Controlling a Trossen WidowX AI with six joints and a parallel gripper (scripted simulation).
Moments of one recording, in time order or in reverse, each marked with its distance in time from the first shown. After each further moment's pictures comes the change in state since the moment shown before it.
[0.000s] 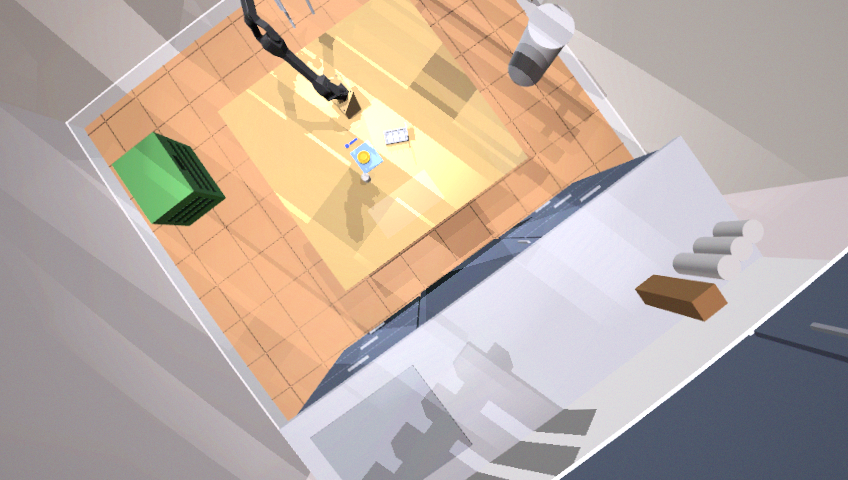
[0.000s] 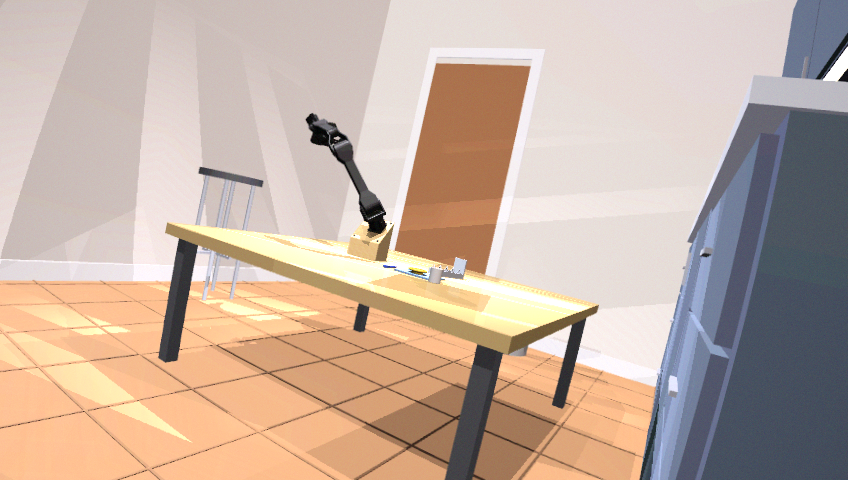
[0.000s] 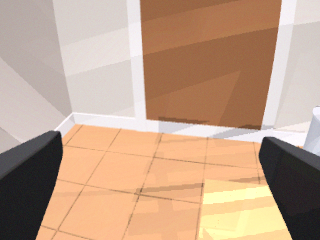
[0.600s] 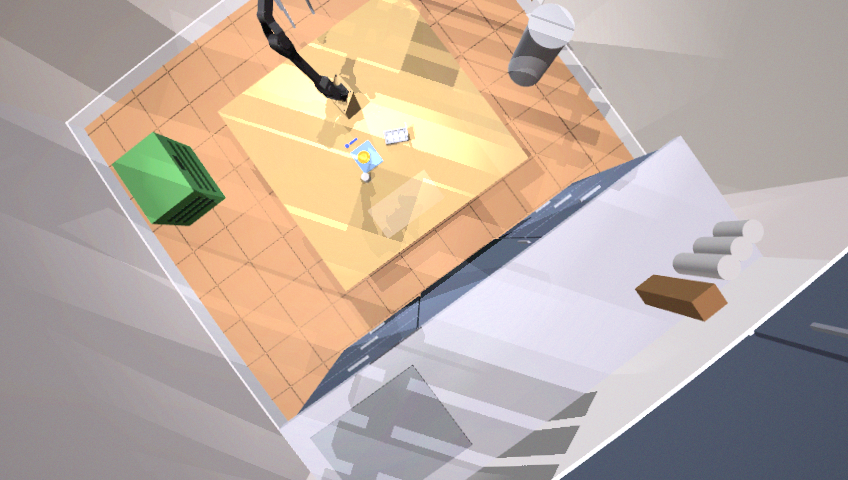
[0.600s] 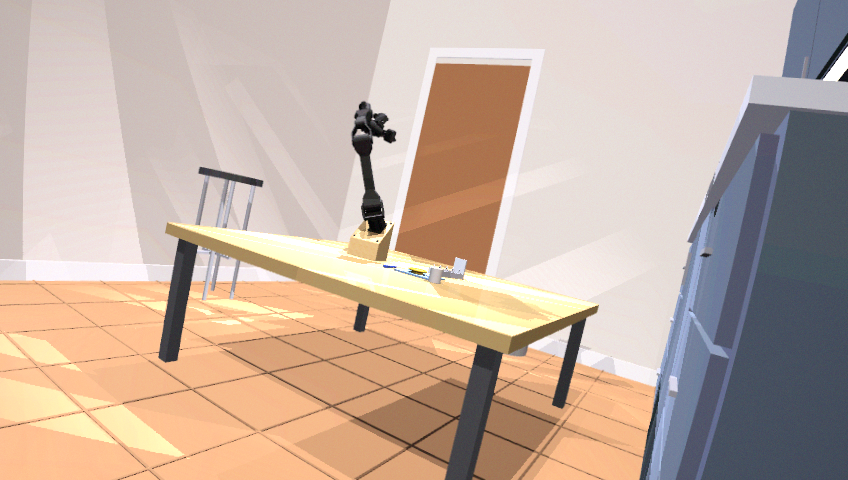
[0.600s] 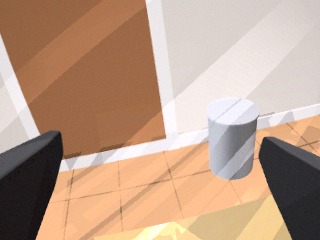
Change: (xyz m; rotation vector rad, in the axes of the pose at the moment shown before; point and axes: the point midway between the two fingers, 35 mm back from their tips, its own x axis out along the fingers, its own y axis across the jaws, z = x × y) arm 0.036 -0.233 0.121 0.143 -0.050 -0.375
